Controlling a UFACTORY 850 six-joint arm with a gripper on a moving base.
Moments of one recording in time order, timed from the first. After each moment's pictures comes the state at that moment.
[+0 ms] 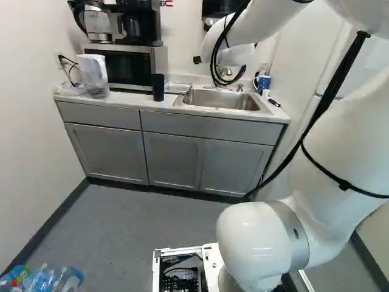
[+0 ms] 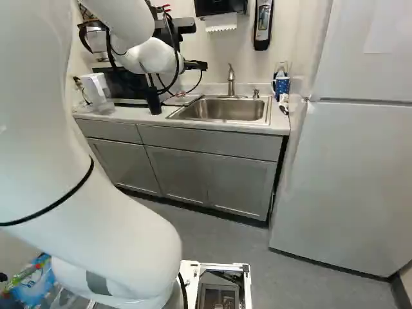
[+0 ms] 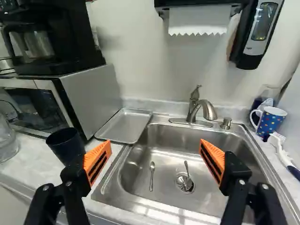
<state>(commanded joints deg) 0.0 4.2 -54.8 0.0 20.0 0.0</state>
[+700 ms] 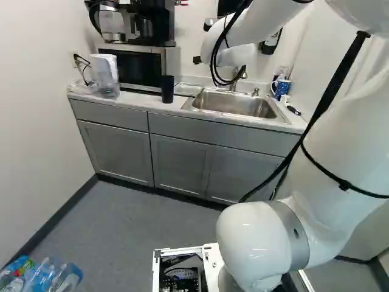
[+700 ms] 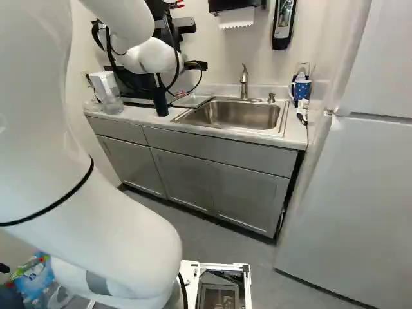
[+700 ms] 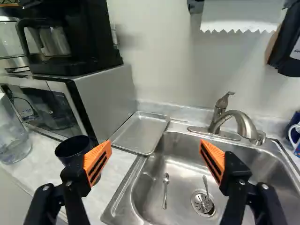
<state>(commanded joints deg) 0.0 4.2 -54.8 0.0 20.0 0.0</state>
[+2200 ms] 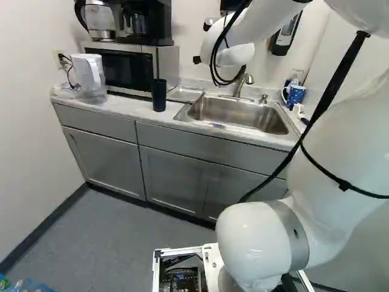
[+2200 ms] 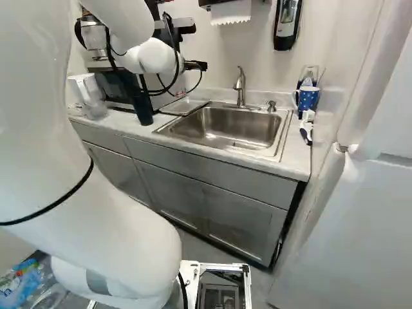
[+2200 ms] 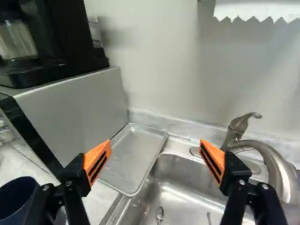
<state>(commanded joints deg) 0.0 4.2 -54.8 0.0 20.0 0.0</state>
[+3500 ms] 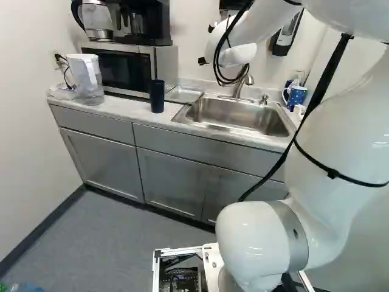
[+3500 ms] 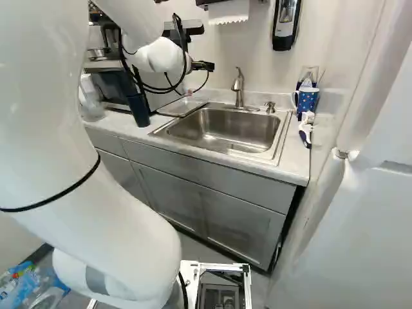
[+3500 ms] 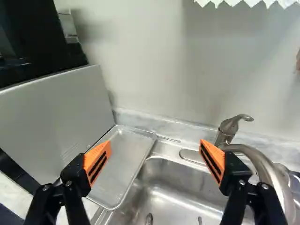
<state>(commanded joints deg) -3.1 0.5 -58.5 0.0 17.9 0.0</state>
